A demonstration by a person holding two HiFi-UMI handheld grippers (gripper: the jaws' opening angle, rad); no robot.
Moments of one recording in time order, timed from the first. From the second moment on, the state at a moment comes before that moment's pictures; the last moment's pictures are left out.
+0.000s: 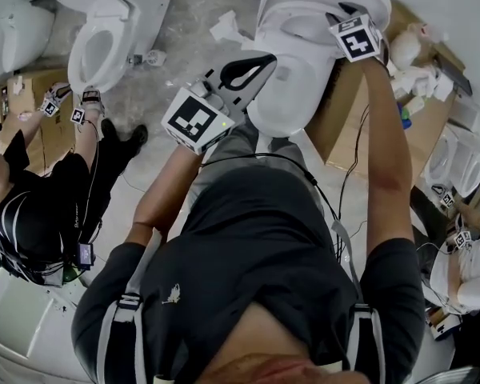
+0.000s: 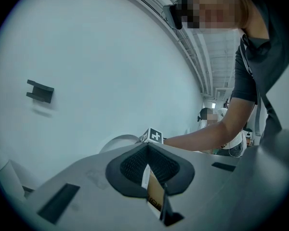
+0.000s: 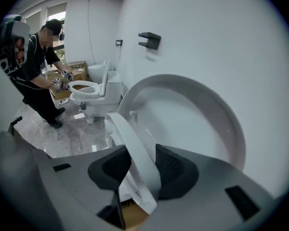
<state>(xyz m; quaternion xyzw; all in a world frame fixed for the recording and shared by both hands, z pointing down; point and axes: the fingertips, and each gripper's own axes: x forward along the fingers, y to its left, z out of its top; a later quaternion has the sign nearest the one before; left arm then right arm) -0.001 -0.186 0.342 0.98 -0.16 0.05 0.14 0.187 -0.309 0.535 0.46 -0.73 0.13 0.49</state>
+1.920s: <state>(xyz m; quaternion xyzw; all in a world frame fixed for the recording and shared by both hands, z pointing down) 0.061 -0.160 0.358 0.98 -0.14 0.07 0.14 0.154 -0.234 0.536 0.39 -0.75 0.07 0.54</state>
